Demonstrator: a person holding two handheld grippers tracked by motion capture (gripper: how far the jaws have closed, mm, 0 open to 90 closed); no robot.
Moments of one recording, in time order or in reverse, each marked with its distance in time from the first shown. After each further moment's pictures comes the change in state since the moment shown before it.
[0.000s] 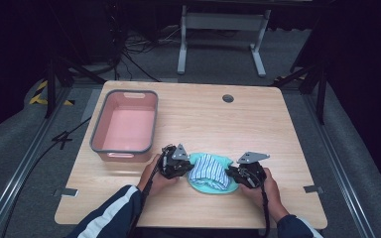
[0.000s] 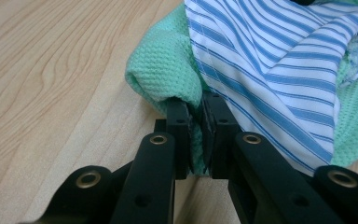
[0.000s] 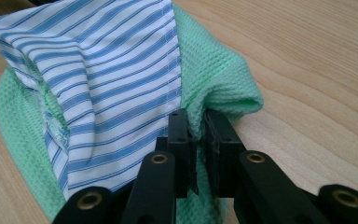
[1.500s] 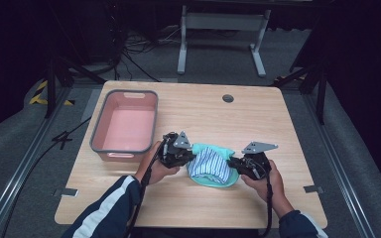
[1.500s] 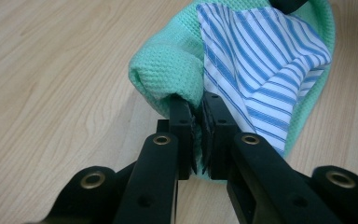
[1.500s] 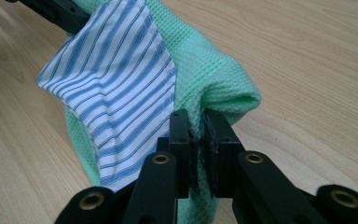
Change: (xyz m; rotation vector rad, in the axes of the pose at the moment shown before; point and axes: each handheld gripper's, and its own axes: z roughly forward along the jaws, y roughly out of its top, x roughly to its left) left arm 0.007 0.043 -0.035 0.006 -0.003 0.056; right arm -0.006 0.031 -0.027 -0.062 0.019 0.033
